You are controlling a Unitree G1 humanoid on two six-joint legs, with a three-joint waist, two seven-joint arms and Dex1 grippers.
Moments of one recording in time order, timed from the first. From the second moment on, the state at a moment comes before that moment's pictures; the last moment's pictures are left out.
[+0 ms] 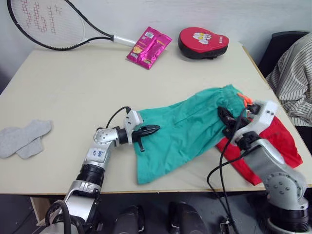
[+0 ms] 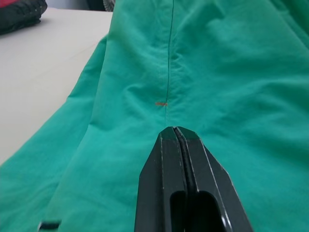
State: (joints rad) left arm -0.56 0.29 -0.09 0.43 -0.18 -0.03 -0.93; right arm -0.23 -0.51 -0.15 -0.53 1.04 0.69 -0.24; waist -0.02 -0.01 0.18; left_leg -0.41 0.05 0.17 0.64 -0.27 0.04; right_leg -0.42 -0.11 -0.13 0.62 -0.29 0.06
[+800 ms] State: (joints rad) left arm -0.37 0.40 0.11 0.16 -0.34 0.14 -0.82; right arm -0.33 -0.49 0.32 -0.45 0.47 0.68 0.32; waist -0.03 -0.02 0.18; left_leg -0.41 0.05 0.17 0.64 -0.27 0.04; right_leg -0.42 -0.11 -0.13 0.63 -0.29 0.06
